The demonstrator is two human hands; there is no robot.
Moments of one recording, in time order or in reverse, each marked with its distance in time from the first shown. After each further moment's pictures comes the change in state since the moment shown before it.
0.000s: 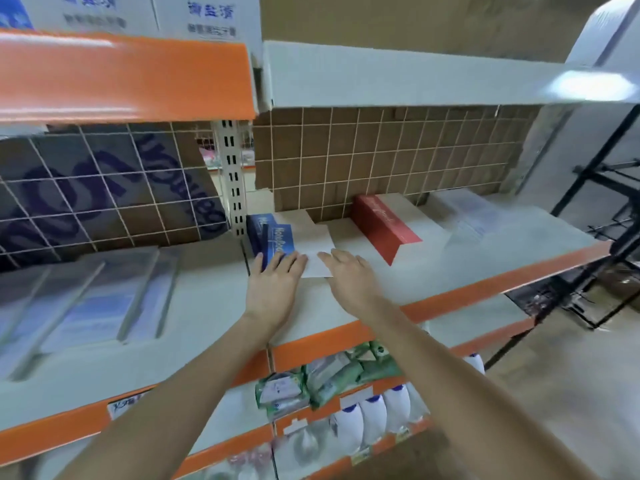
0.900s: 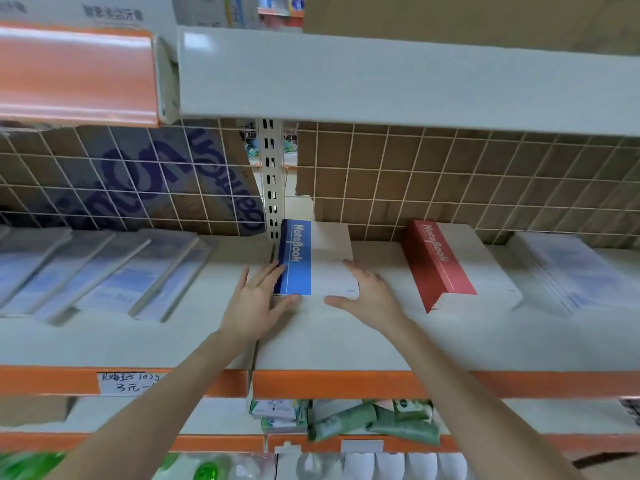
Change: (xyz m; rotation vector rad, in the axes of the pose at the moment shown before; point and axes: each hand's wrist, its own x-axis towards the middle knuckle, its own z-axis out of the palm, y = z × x) left_hand 0.000 -0.021 0.023 -0.308 0.053 -0.361; right_hand 0.061 0.050 0.027 0.550 -0.159 -0.103
